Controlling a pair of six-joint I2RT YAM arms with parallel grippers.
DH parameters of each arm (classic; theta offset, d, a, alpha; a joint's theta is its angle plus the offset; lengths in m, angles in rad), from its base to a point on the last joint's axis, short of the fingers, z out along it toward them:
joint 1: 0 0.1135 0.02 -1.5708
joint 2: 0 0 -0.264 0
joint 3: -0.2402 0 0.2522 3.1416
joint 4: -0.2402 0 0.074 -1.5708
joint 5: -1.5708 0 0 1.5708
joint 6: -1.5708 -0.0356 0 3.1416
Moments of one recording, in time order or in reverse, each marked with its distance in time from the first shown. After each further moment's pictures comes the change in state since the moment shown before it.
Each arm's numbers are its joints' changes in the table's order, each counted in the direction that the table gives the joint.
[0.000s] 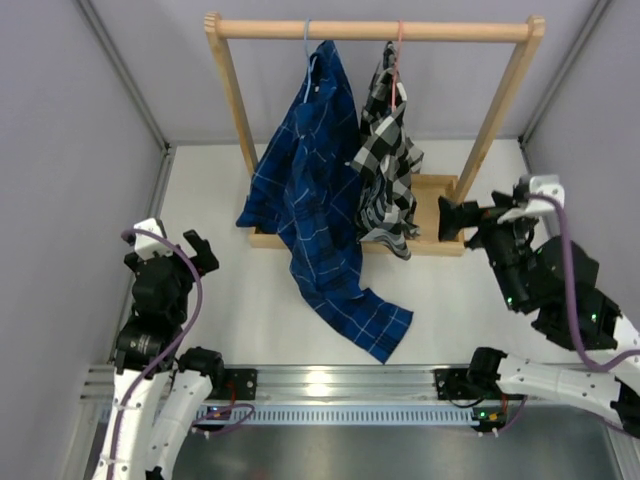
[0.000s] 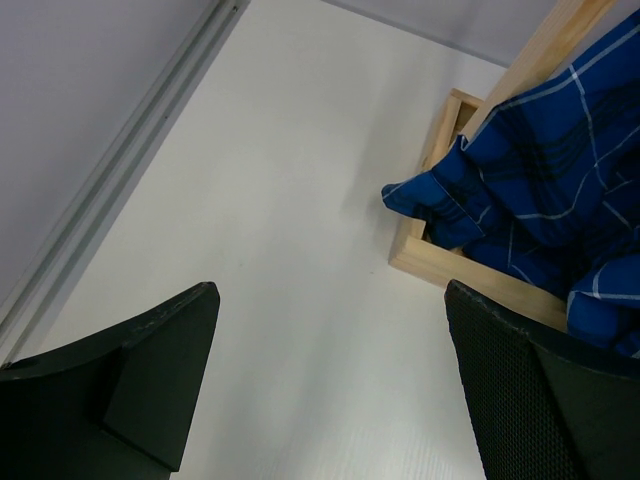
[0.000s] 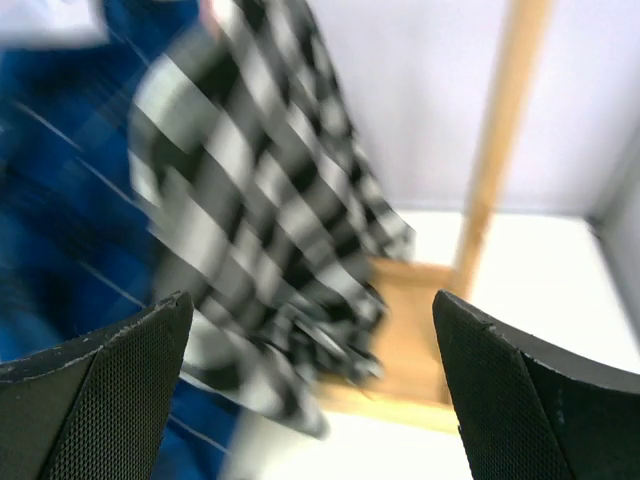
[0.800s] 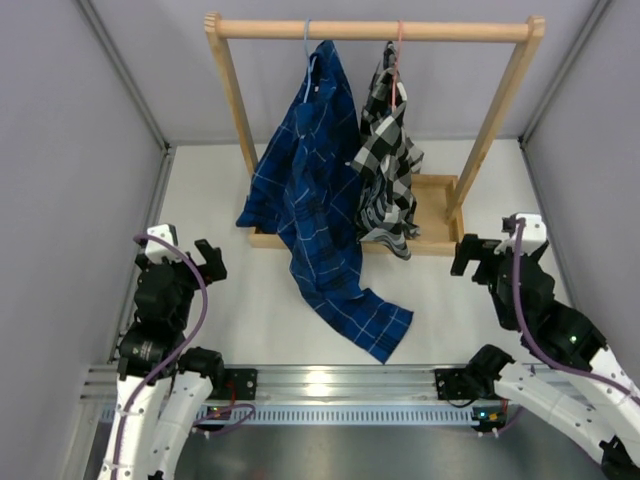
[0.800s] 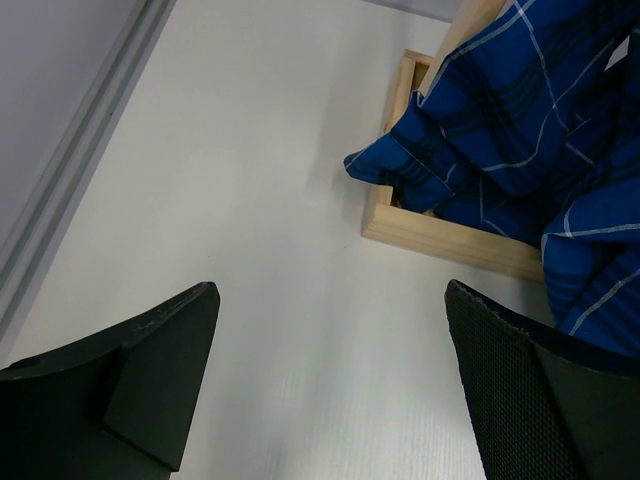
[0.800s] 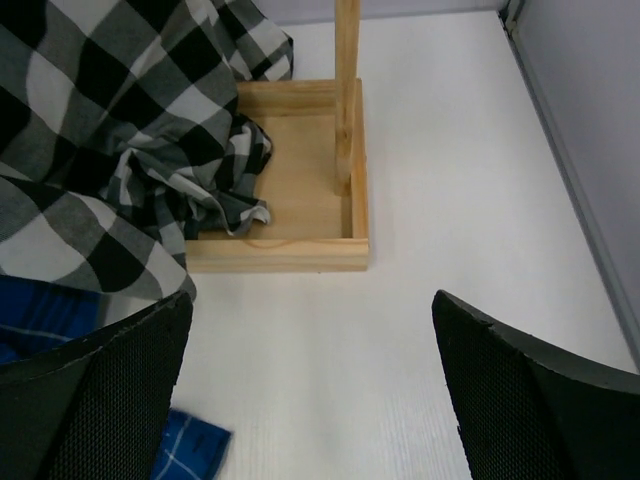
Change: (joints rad) left arm 0.000 -0.059 0.050 0.001 -0.150 -0.050; right arm -0.345 -0.243 0.392 -0.382 0.099 -0.283
